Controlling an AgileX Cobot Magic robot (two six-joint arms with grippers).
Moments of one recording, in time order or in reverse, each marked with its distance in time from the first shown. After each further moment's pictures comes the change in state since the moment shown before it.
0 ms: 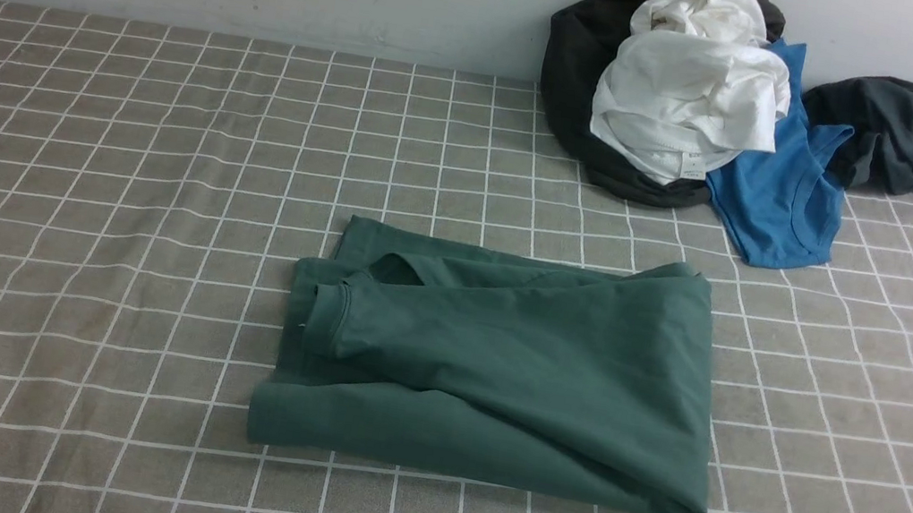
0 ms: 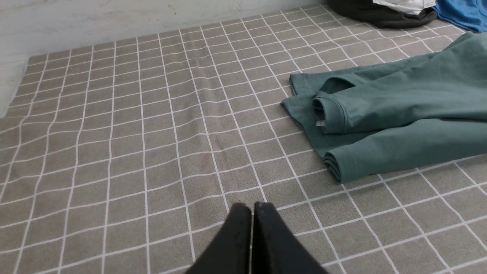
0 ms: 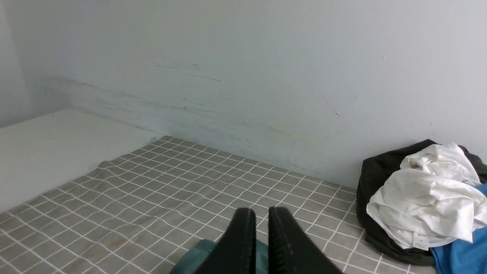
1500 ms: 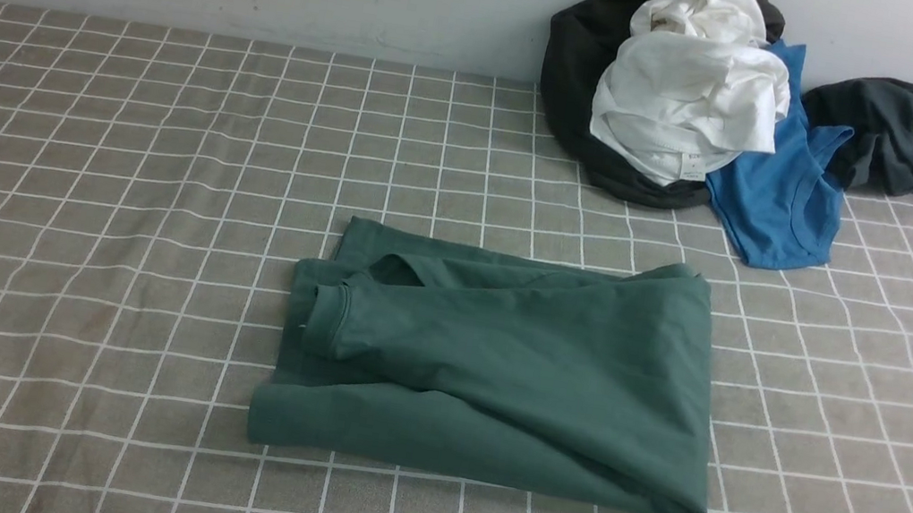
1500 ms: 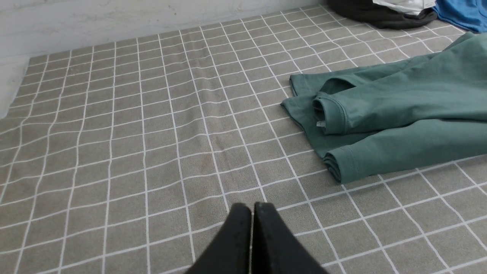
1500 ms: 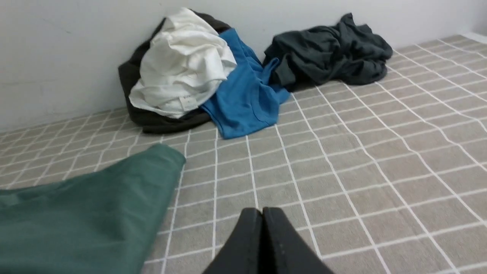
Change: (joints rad) right arm -0.299 -0.457 0.737 -0.857 -0.246 0.995; left arm 0.000 -0.001 0.000 -0.001 0.000 0.000
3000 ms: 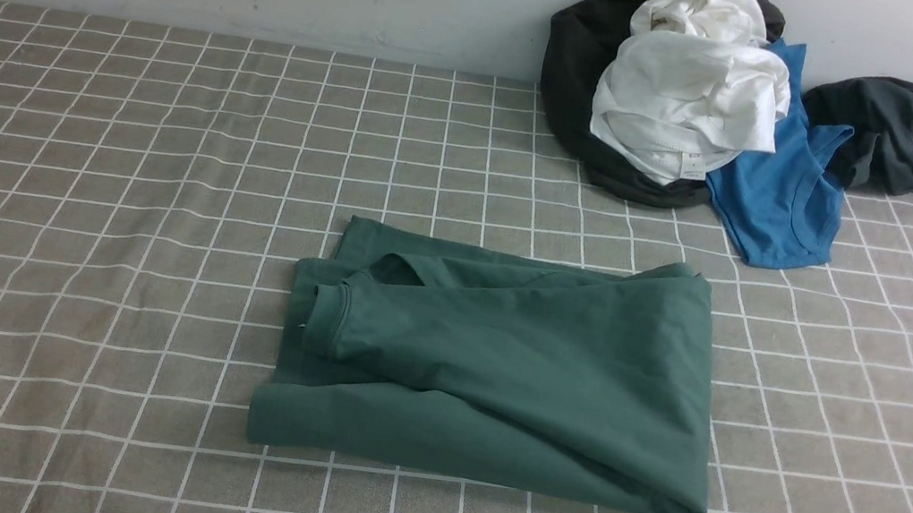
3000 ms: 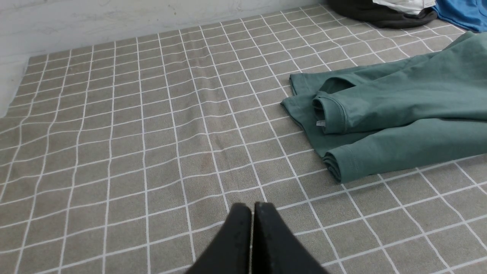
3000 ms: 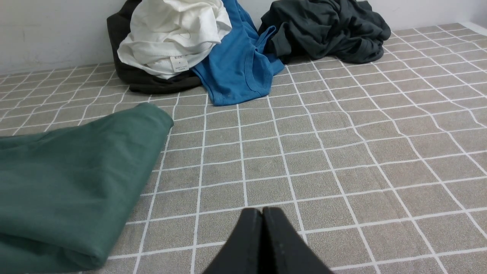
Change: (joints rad) right arm 0.000 -0.001 -0.003 0.074 0.048 -0.167; left arm 0.000 0.000 0.000 0.002 0.000 0.000
